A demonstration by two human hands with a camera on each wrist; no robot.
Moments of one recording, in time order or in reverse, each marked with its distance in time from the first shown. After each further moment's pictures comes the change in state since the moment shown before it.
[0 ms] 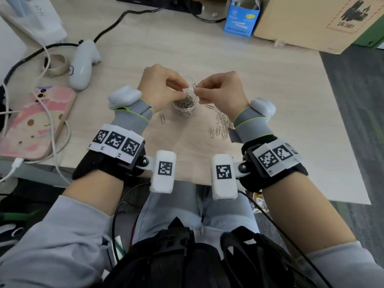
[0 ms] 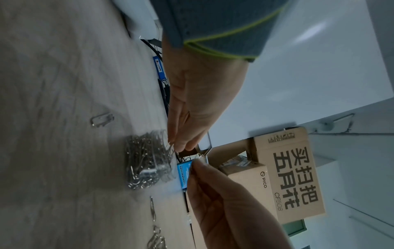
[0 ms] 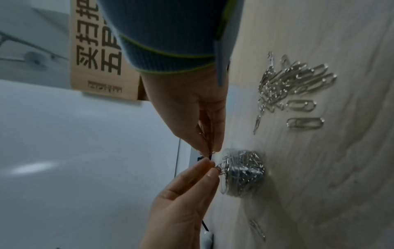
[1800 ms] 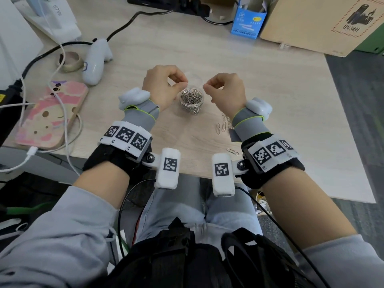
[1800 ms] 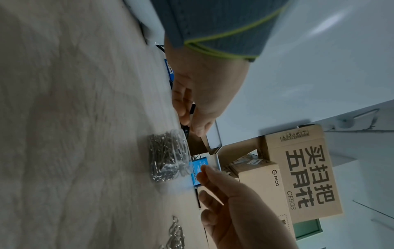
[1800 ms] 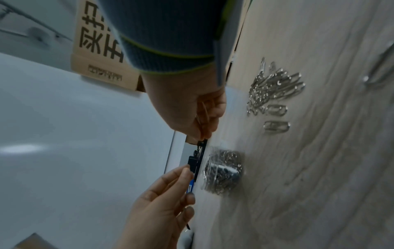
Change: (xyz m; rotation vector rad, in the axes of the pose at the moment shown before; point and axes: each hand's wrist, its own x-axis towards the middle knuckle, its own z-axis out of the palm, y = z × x) left_hand -0.009 -0.011 0.003 0.006 0.168 -0.031; right_hand 0.001 0.010 0.013 -0.248 0.136 -0.051
